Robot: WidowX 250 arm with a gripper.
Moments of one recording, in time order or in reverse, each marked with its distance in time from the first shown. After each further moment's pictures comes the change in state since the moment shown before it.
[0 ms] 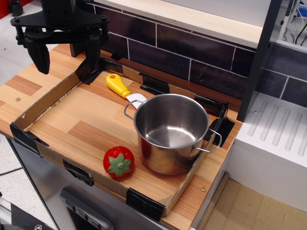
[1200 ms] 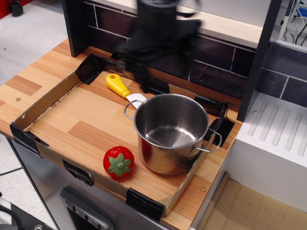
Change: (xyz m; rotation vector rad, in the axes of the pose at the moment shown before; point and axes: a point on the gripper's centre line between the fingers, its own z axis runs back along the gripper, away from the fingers) arm -0.037 -0.124 0.001 -0.096 0.009 0.395
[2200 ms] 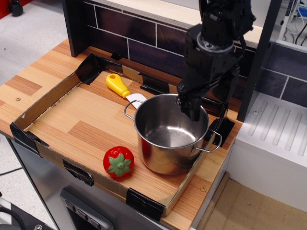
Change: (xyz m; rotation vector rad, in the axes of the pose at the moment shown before) arm -0.030 -0.042 -0.056 -0.007 0.025 0.106
